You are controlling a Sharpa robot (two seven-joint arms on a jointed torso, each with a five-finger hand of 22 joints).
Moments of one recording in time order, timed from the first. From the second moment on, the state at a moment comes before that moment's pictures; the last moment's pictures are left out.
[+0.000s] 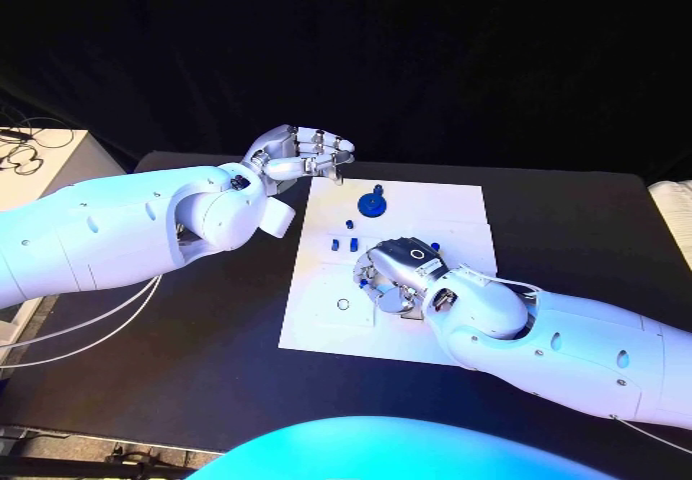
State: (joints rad) left arm 1.25 -0.94 -0.05 1.54 -0.12 -0.19 0.35; left_hand 1.48 -0.24 0.45 0.17 0.33 0.93 0.16 0.32 0.38 1.00 0.11 0.43 0.12 0.96 0.05 1.00 0.47 0.17 0.85 0.16 0.67 0.87; right arm 1.11 -0.55 -0.20 1.58 -1.75 -0.44 -0.24; right_hand 1.30 -0.17 0.70 -0.07 0.17 1.08 0.12 0.28 0.36 1.30 0.07 0.07 0.10 1.46 -0.02 1.30 1.17 0.07 1.45 0.07 1.35 1.31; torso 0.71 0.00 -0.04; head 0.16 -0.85
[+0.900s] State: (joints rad) left arm 1.25 -0.94 -0.05 1.53 -0.12 -0.19 0.35; left_hand 1.48 -0.24 0.45 0.17 0.33 0.93 0.16 0.31 0.37 1.00 0.11 0.43 0.12 0.96 0.05 1.00 0.47 0.17 0.85 0.16 0.67 0.87; right arm 1.11 -0.60 -0.20 1.61 -1.74 -0.50 -0.23; right_hand 1.30 -0.23 0.48 -0.01 0.18 0.93 0.14 0.19 0.33 0.95 0.13 0.13 0.07 1.40 0.04 1.23 0.97 0.11 1.27 0.14 1.02 1.11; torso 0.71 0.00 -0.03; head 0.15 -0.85
